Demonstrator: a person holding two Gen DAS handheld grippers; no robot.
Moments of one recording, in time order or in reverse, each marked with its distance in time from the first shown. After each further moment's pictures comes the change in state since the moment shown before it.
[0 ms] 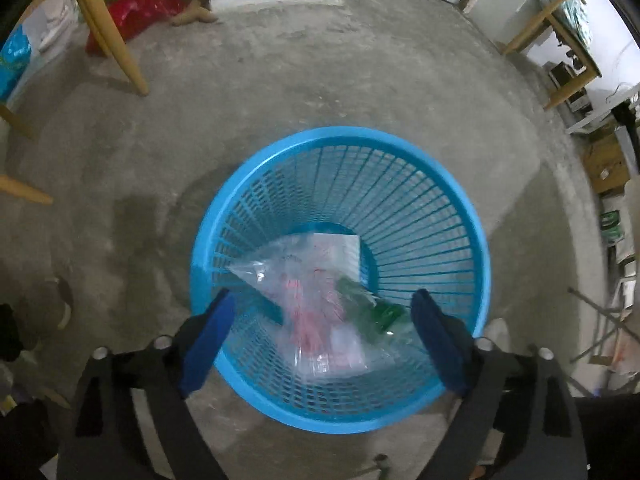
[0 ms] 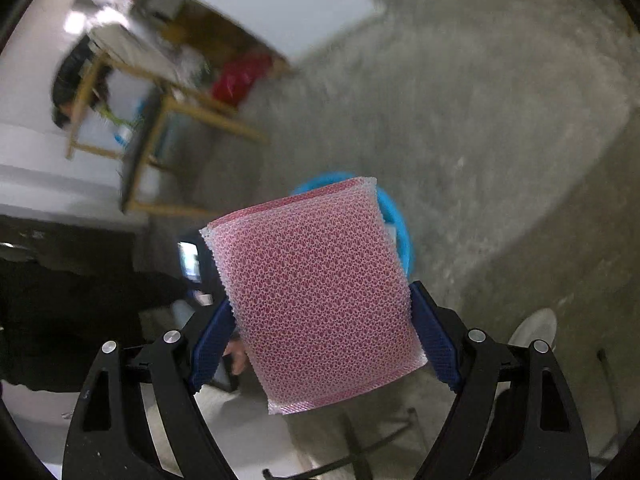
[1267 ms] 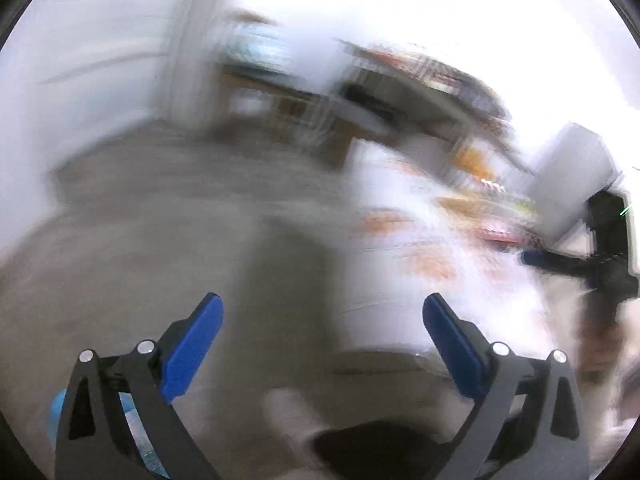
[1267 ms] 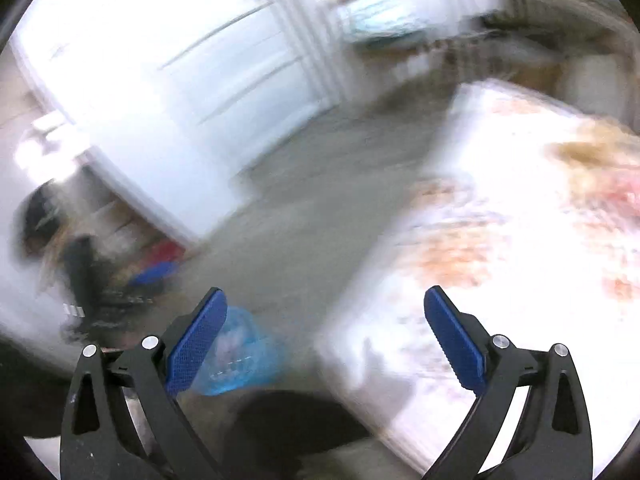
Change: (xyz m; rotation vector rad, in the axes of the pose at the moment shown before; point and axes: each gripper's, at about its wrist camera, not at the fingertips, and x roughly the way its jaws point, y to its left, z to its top) left arm -0.242 -0.378 0.001 0.696 -0.268 -0.701; right arm -0.413 -0.163 -0.277 0.308 -0.748 -0.356
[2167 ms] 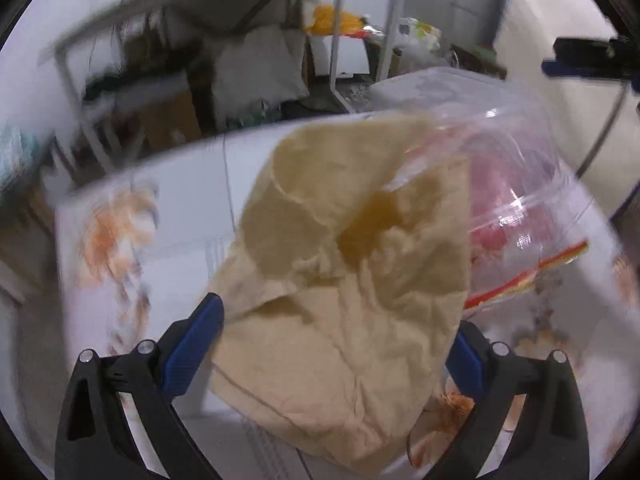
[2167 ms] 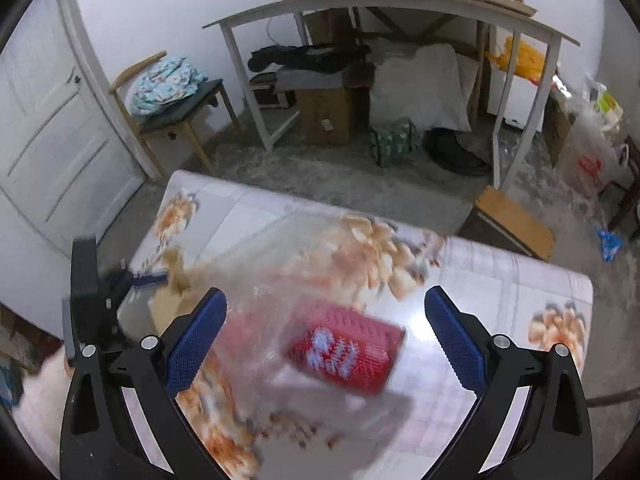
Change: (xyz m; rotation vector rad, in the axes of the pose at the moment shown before) left arm 0.444 -0.257 0.106 0.636 0.351 -0.090; right arm -0.024 -0.350 0.133 0.223 -0.066 -0.357
